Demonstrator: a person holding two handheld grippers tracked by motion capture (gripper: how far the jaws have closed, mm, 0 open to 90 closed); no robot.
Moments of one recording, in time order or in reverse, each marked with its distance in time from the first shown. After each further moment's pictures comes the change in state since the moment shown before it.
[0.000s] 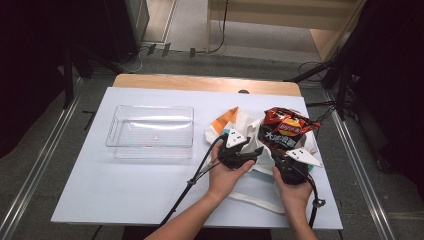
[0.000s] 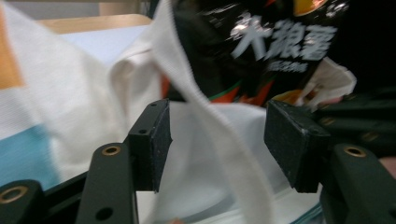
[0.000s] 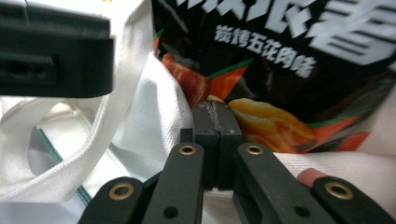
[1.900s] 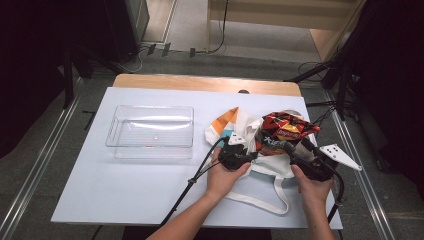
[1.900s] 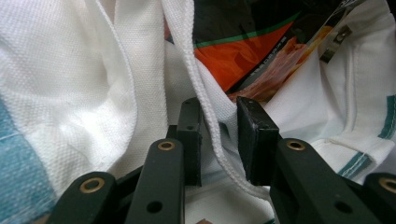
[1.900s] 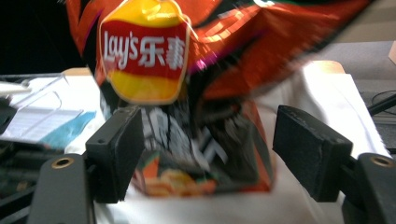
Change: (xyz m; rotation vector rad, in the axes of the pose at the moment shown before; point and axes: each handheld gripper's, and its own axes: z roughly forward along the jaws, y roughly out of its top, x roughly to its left) left arm 0.019 -0.024 0.019 0.168 -0.042 -0.063; right arm -0.052 0.020 -0.030 -0.234 0.082 0.126
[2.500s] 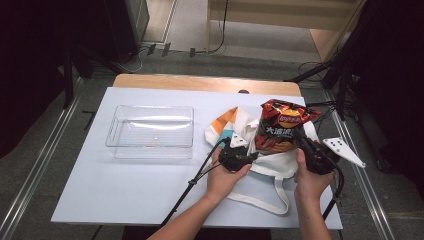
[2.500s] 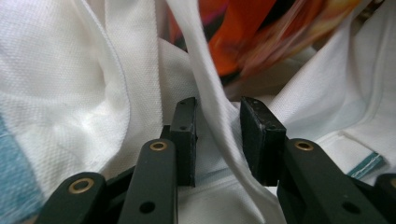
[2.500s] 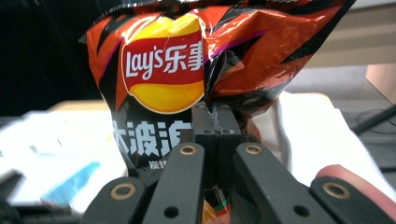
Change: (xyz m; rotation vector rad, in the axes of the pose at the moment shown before) left arm -0.004 -0.001 -0.001 0.004 0.042 0.034; right arm 0.019 0.030 -0.004 -0.123 -0.042 0.031
